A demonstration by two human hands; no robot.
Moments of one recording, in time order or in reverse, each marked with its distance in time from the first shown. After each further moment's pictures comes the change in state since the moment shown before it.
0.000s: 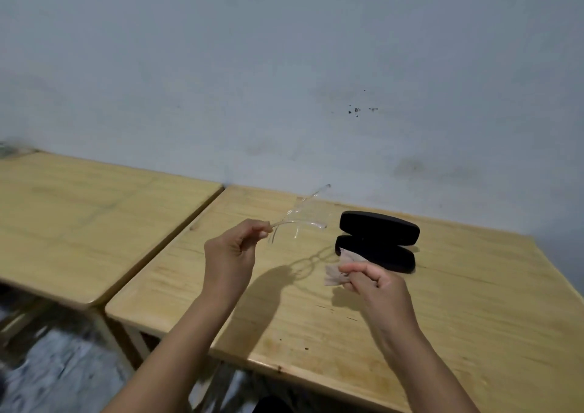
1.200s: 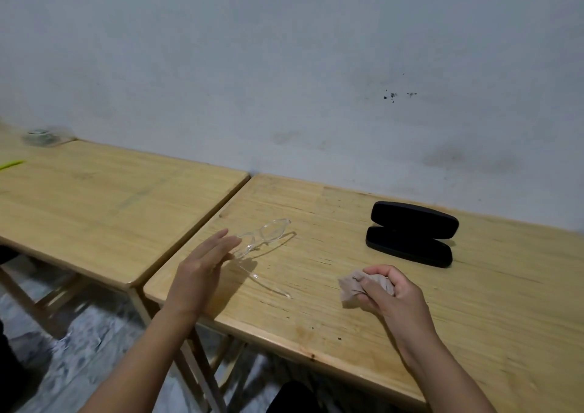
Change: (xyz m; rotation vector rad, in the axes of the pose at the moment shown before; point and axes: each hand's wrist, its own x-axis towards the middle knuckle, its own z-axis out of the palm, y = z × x) left_hand -0.030 -0.090 -0.076 0.430 -0.195 0.155; right_hand -0.008 0.024 0.018 0.043 -0.087 0.099
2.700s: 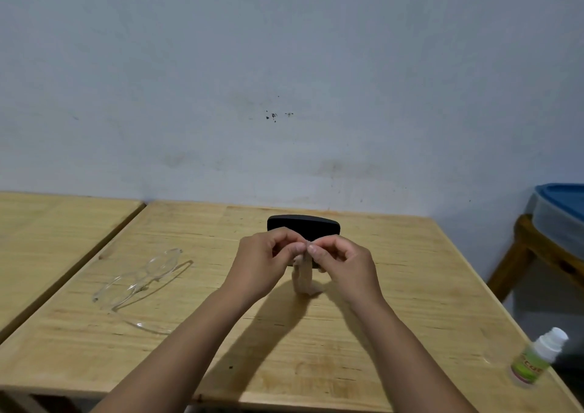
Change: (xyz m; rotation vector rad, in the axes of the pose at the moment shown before) left_hand 0.090 0.227 0.078 -0.720 -0.401 -0.134; right_hand 0.027 -0.045 -0.087 -0.087 0.175 -0.315
